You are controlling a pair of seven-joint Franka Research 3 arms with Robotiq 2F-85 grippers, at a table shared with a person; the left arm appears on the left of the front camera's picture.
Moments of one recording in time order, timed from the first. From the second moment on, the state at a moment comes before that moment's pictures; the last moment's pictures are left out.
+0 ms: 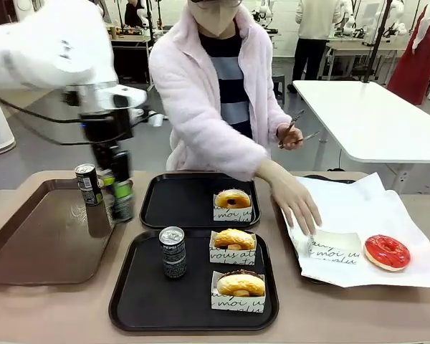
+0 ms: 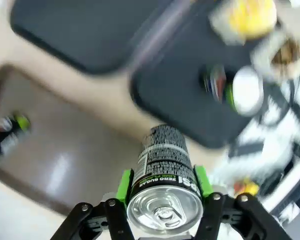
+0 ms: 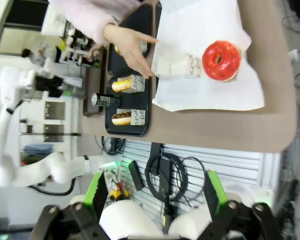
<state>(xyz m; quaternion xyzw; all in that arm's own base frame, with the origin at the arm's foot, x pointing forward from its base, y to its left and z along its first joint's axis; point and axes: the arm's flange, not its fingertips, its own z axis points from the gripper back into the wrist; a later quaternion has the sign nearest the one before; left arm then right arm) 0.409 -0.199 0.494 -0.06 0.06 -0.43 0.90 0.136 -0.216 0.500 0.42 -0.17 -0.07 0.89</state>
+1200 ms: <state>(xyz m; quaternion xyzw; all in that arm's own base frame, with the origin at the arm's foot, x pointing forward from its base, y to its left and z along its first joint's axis) 0.332 -0.152 0.486 -0.05 0.04 -0.44 0.89 0.136 -0.216 0.500 0.42 -0.17 -0.07 0.89</state>
